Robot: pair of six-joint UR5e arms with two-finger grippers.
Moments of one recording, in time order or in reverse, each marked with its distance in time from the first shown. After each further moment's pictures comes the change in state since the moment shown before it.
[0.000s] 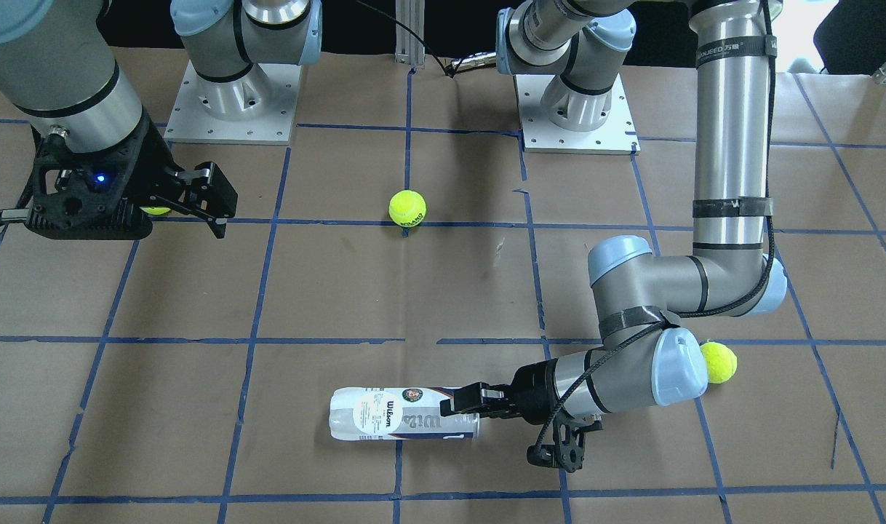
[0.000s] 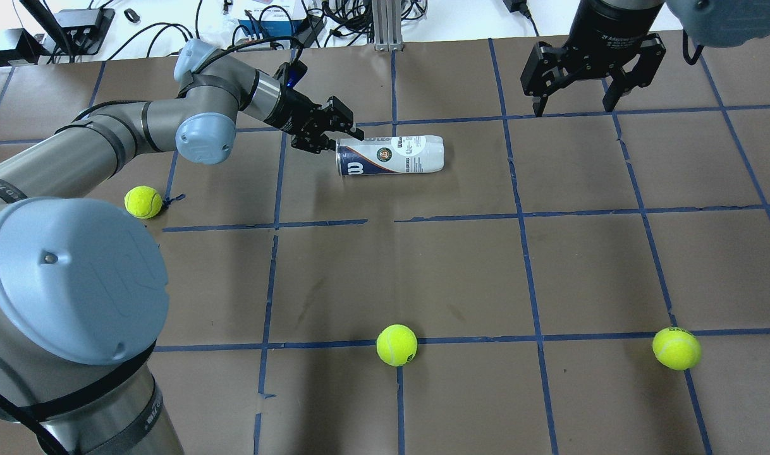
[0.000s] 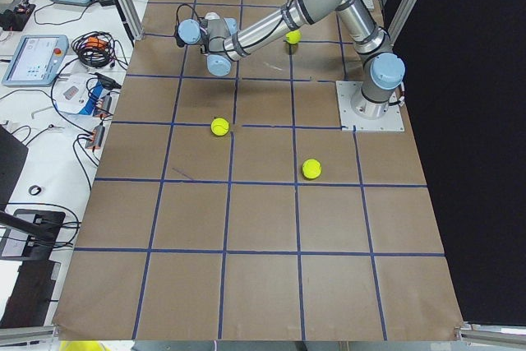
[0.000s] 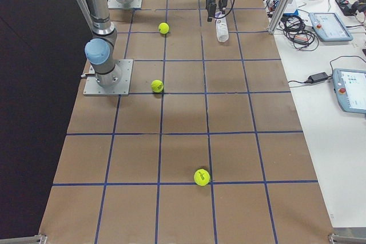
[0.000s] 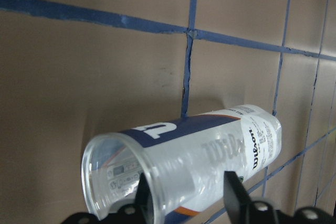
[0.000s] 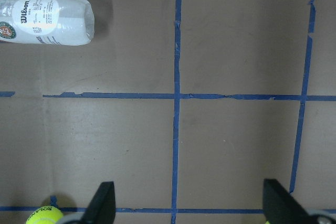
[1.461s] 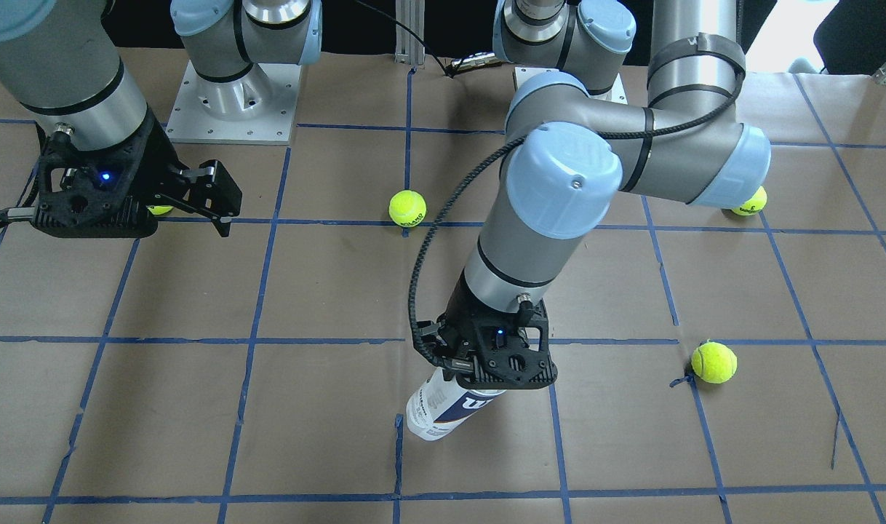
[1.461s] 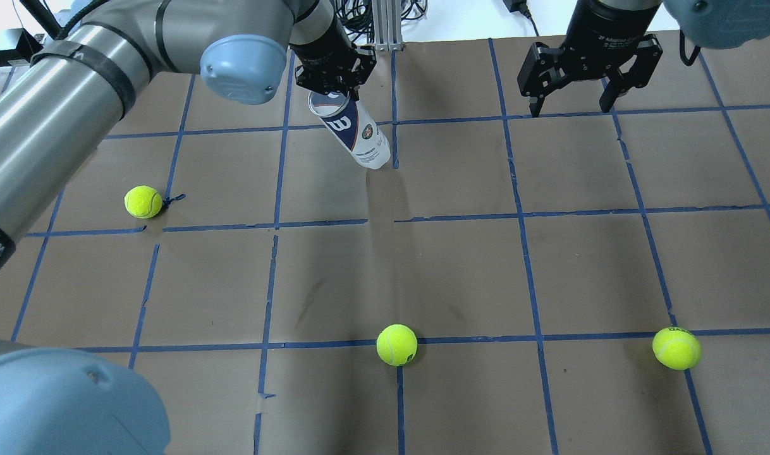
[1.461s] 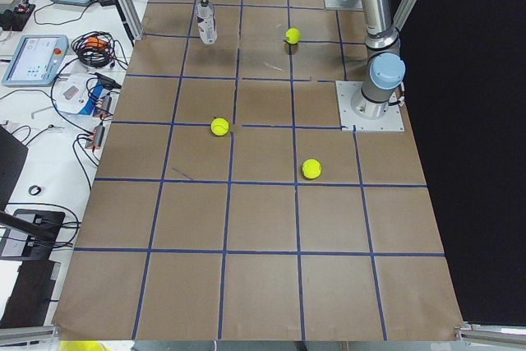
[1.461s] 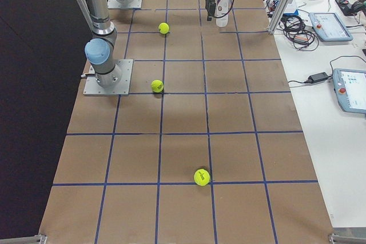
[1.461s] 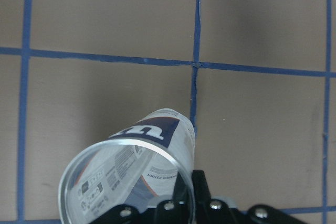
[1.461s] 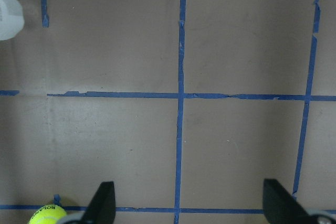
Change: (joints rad) left arm -0.265 0.199 0.235 -0.194 0.717 -0.257; right arm 0.006 -0.003 0.003 -0.001 0.006 0.002
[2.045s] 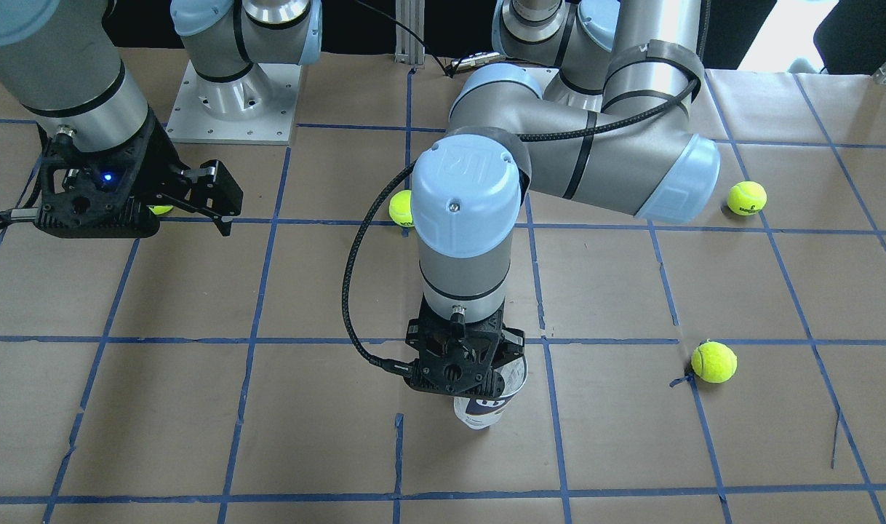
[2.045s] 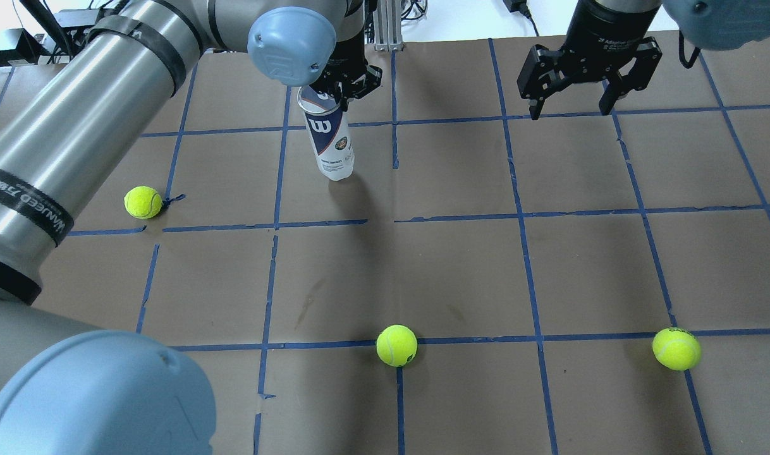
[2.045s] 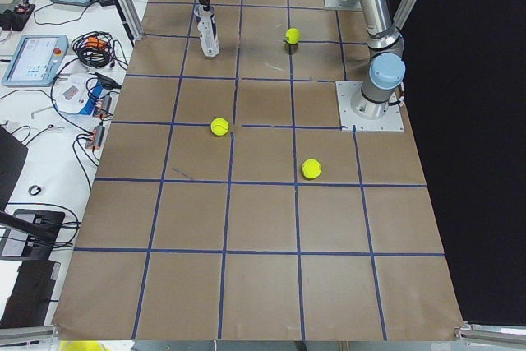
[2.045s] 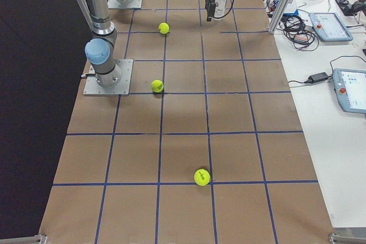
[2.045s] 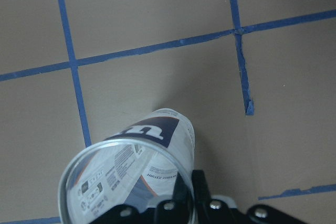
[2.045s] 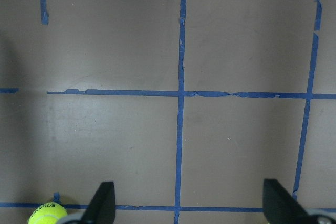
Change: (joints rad) left arm -0.058 -0.082 0.099 -0.134 0.188 0.130; right arm -0.001 0.002 0.003 0.006 0.001 -0.002
